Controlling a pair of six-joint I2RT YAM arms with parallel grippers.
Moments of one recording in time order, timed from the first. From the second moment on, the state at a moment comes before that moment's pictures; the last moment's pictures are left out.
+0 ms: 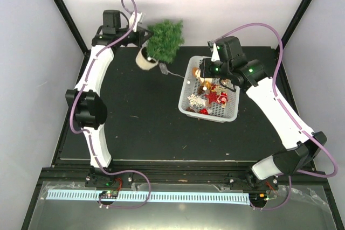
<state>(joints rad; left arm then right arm) -0.11 2.05 2.18 -0.60 0.72 0.06 0.55 1.48 1.69 -0.88 -0.06 0.45</state>
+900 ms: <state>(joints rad) -0.03 1.85 1.64 -0.33 0.91 0.01 0.59 1.51 1.74 -0.85 -0.13 0.45</state>
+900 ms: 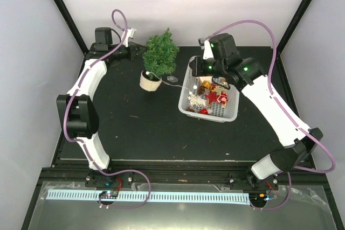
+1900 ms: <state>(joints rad) -0.07 1.58 1.52 -0.41 1.03 0.22 0.58 1.68 1.58 -0.55 -0.36 0.58</state>
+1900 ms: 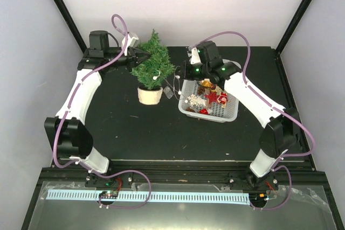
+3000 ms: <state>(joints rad) -0.18 1.52 1.54 -0.82 0.96 0.73 0.53 1.81 1.85 -0.62 -0.49 0.50</state>
